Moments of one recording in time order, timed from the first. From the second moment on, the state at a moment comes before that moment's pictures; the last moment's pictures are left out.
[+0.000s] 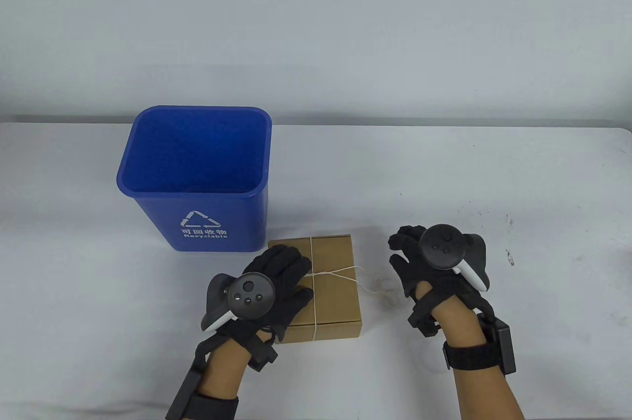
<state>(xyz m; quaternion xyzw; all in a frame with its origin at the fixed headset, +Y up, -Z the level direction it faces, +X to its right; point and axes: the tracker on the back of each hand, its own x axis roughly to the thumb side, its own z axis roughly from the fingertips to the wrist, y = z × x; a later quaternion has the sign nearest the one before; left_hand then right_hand) -0.131 -0.705 -0.273 0.02 -0.22 0.26 0.94 0.173 -0.692 -0.335 0.16 0.05 0.94 0.28</state>
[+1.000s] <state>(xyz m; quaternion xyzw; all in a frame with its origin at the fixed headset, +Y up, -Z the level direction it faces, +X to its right) -0.132 -0.707 -0.273 0.02 -0.22 0.27 0.94 0.177 -0.721 -0.347 0.15 0.15 0.95 0.23</state>
